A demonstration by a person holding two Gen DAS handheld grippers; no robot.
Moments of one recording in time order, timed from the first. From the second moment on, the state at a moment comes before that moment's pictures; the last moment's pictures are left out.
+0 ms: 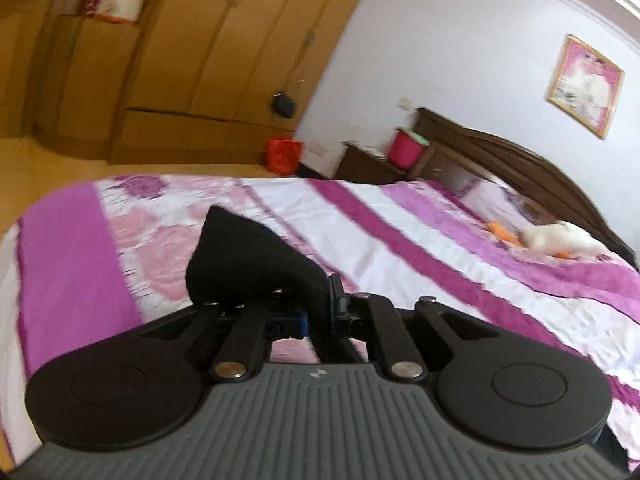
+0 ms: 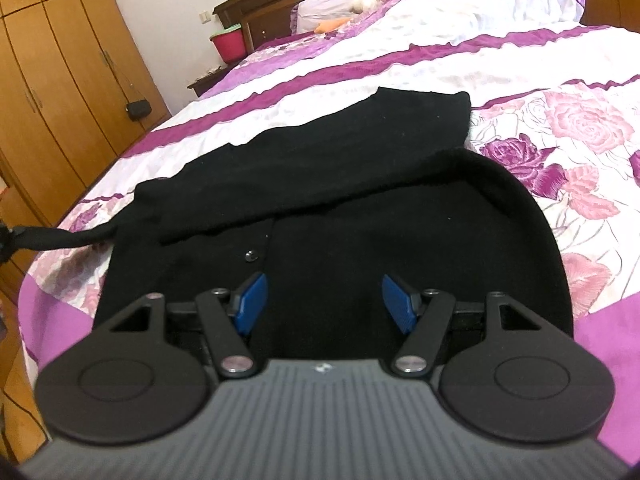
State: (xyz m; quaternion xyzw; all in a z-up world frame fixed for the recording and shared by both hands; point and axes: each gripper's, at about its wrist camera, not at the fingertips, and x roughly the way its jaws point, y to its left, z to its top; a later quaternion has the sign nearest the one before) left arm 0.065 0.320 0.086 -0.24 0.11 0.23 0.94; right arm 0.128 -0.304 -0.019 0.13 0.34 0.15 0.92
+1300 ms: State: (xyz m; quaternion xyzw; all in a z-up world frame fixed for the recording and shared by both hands) left arm 0.217 -0.025 0.029 -0.14 0.27 -0.10 0.95; right arm 0.125 -0.368 -0.038 0.18 0.32 0.10 0.92
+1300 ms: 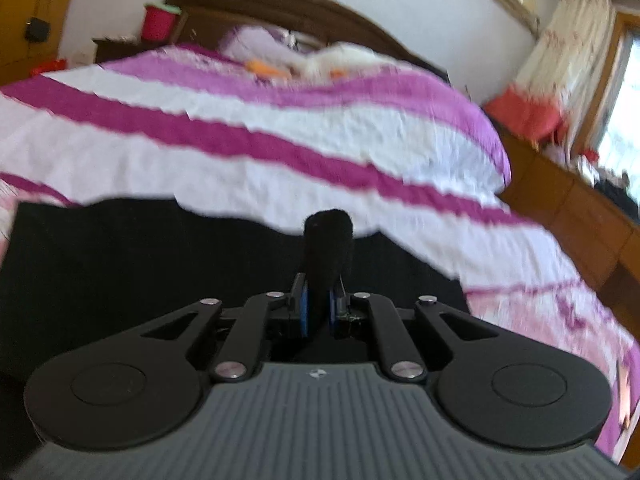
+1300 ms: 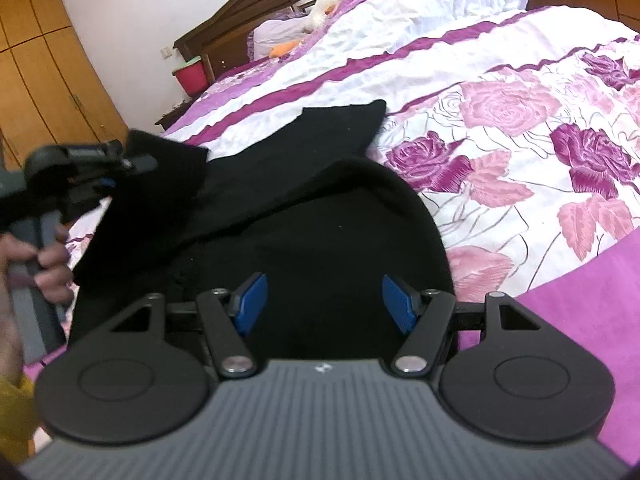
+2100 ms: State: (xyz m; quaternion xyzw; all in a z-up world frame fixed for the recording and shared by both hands) left arm 0.120 0.035 0.021 -0.05 0.31 -0.05 0.95; right arm 0.140 -0.345 -0.025 0.15 0.32 0.11 0.93
